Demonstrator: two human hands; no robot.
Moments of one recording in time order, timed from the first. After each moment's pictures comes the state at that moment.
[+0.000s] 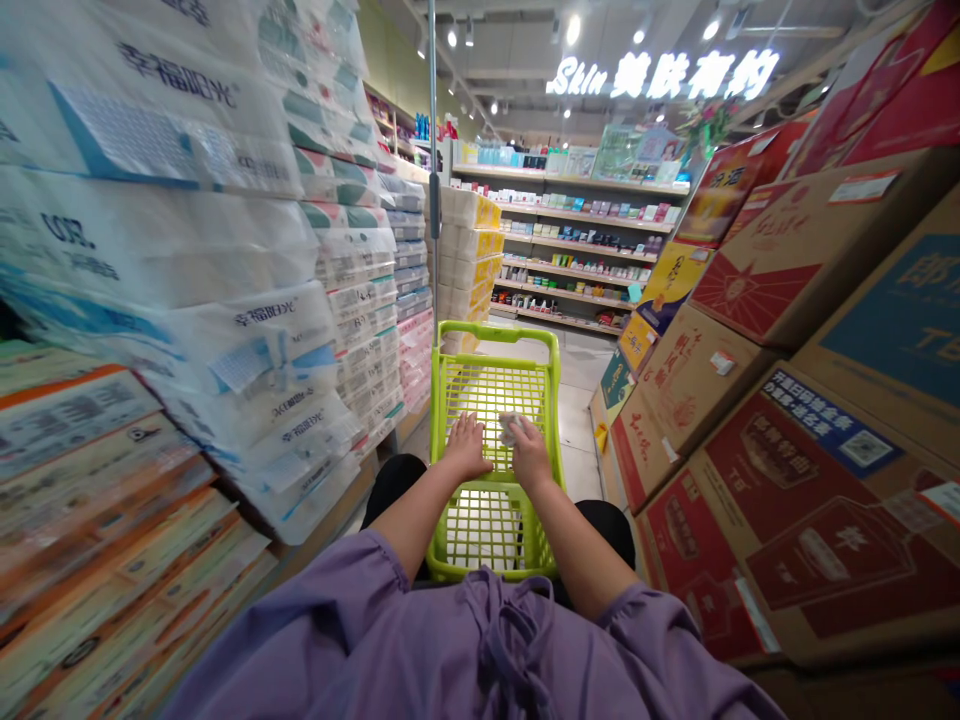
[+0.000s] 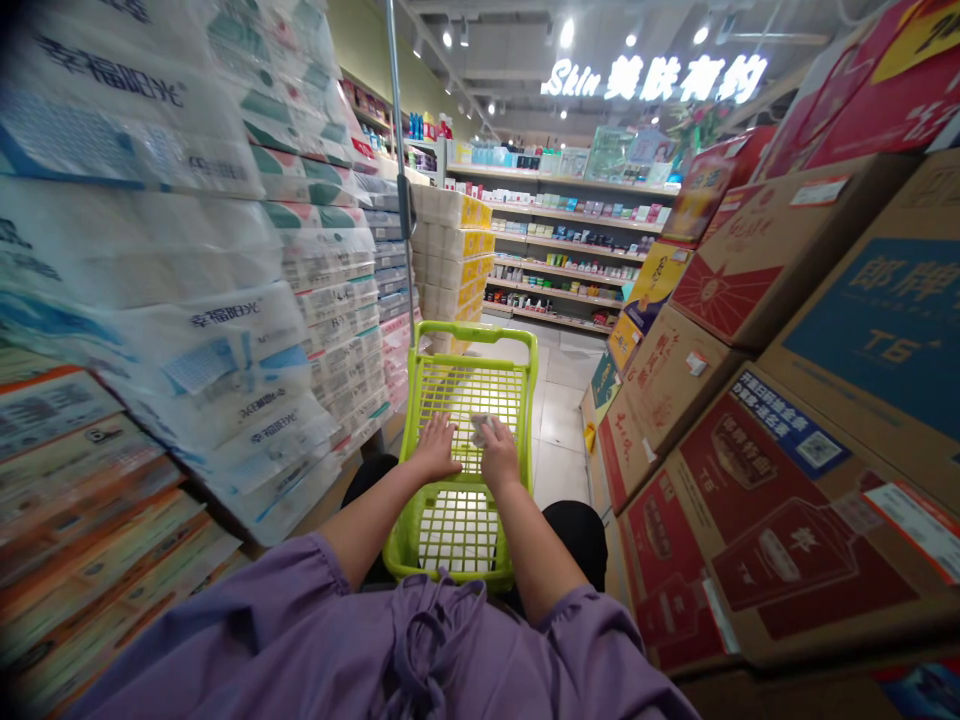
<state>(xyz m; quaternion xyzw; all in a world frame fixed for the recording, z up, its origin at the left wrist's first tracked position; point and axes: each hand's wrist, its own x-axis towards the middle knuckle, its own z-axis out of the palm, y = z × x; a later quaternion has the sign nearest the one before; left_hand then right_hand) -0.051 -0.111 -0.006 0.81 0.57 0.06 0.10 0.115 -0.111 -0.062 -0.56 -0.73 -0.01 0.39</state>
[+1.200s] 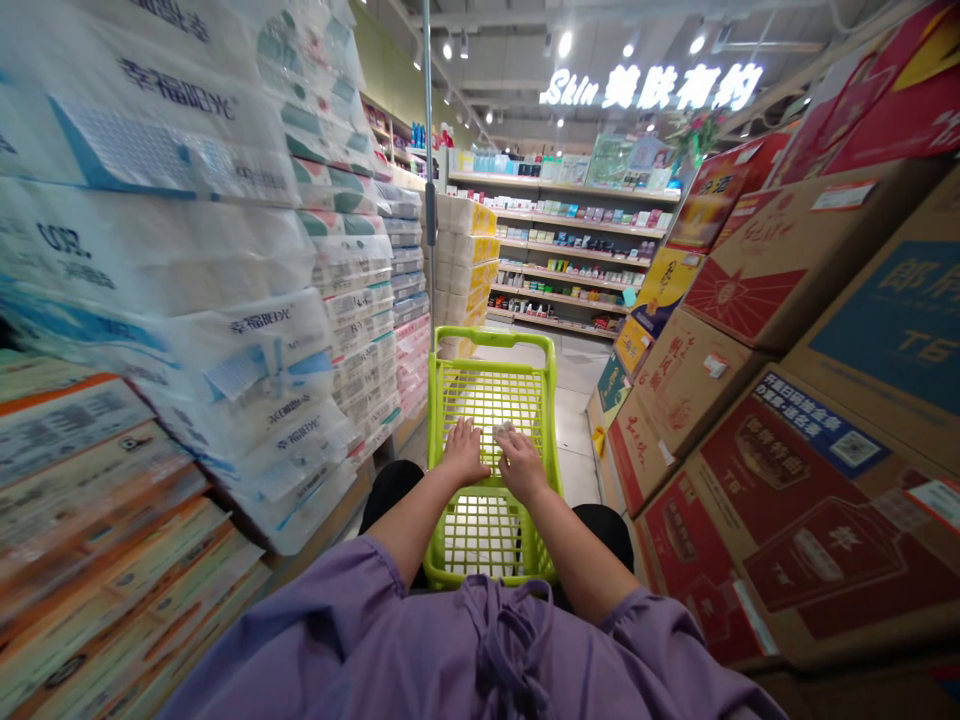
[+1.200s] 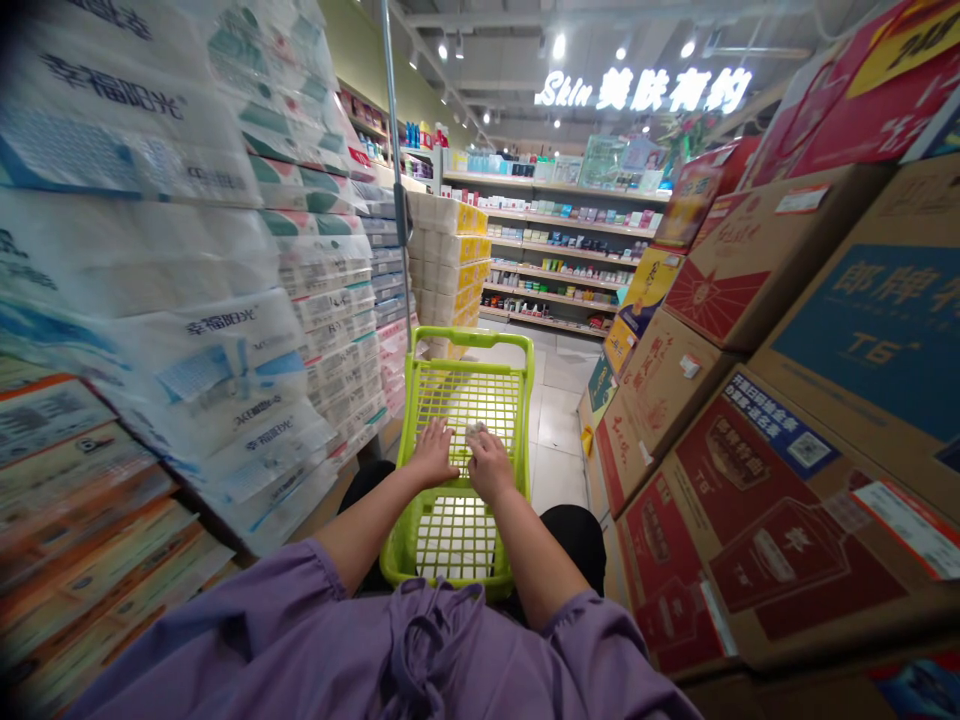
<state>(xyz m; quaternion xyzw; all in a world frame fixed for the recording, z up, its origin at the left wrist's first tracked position) -0.050 -0.108 -0.010 0.81 0.58 0.05 0.10 0.112 -0.123 -0.051 -0.51 -0.78 -0.04 0.36</state>
